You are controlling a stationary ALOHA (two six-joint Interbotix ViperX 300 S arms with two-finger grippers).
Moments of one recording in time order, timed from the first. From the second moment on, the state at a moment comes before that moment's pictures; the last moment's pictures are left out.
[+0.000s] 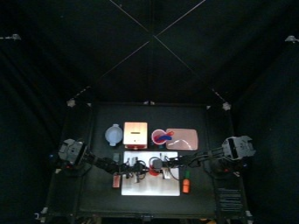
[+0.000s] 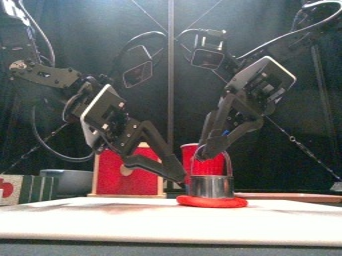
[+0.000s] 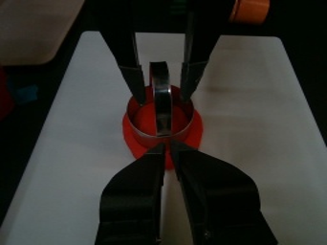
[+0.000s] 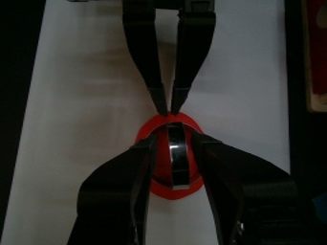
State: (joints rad) left arm -0.27 0.30 0.75 -0.57 -0.64 0.32; right arm 0.09 0.02 0.70 -0.03 0.05 0.02
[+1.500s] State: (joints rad) left arm -0.25 0.37 0.70 -0.61 -0.58 0.32; right arm 0.08 -0.27 0.72 -0.15 0.30 0.02
